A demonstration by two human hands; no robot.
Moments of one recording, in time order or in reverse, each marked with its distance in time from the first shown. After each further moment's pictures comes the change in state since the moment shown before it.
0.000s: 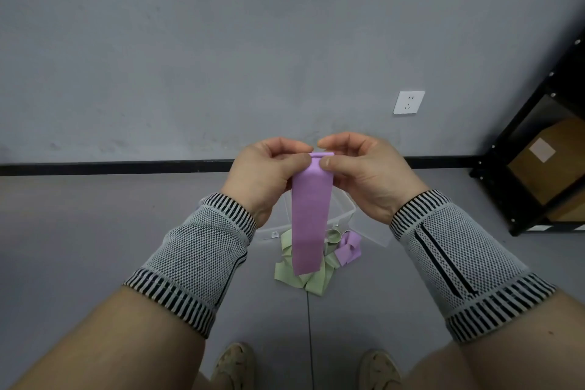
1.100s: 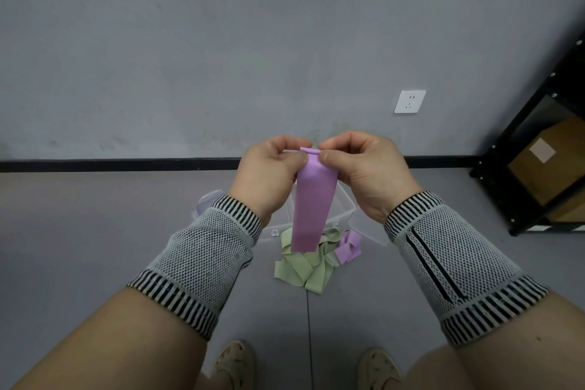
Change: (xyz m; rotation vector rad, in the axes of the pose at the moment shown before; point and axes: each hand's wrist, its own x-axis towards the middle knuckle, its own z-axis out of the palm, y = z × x) left_hand 0.001 -0.006 0.000 0.205 0.052 0.081; right_hand 0.001 0.005 0.007 -0.134 0.139 -0.123
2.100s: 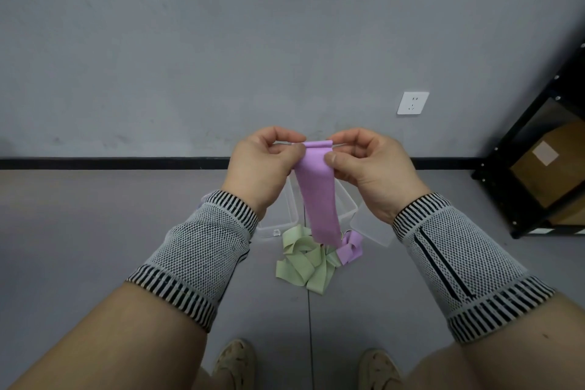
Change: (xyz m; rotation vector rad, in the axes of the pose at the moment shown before) left_hand 0.003 0.003 -0.011 -0.042 0.079 0.080; right_hand 0.000 0.000 -0.005 -0.027 -0.047 0.003
